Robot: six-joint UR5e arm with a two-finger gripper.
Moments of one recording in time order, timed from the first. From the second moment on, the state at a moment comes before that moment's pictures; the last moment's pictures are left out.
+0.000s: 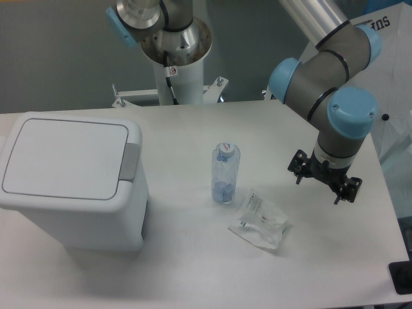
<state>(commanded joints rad) 2.70 -2.07 -1.41 -1.14 1.58 1.30</state>
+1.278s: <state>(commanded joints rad) 2.62 -2.00 -1.44 -1.15 1.38 0.97</state>
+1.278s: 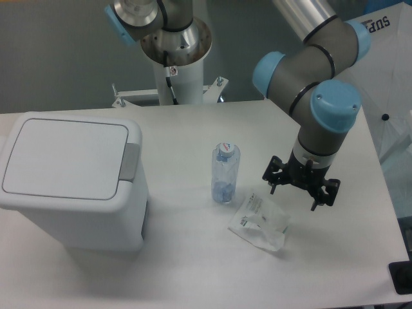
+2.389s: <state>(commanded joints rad) 2.43 -1.77 -1.46 -1.16 1.14 0.40</state>
